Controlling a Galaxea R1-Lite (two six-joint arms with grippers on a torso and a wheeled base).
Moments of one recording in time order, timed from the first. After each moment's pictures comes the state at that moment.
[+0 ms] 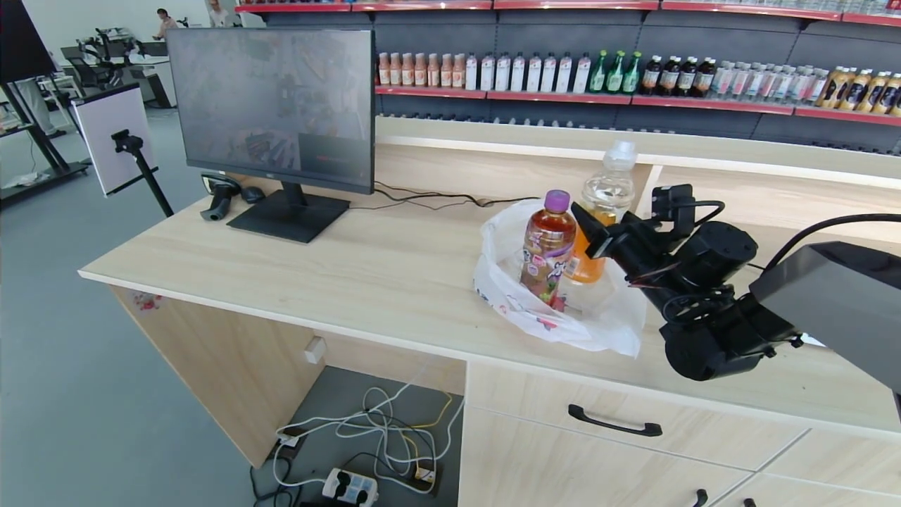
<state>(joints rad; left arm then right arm) 0.00 0.00 0.00 -0.02 0.04 0.02 0.20 2.29 -1.13 -1.57 0.18 0.09</state>
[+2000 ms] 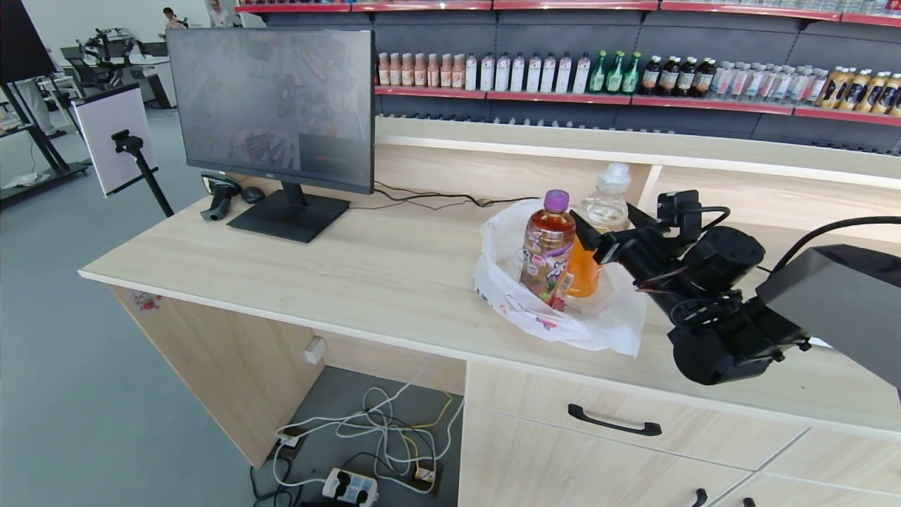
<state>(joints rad) 0.00 0.00 0.00 -0.02 0.04 0.05 0.18 2.28 -1.09 -1.57 0.18 0.06</state>
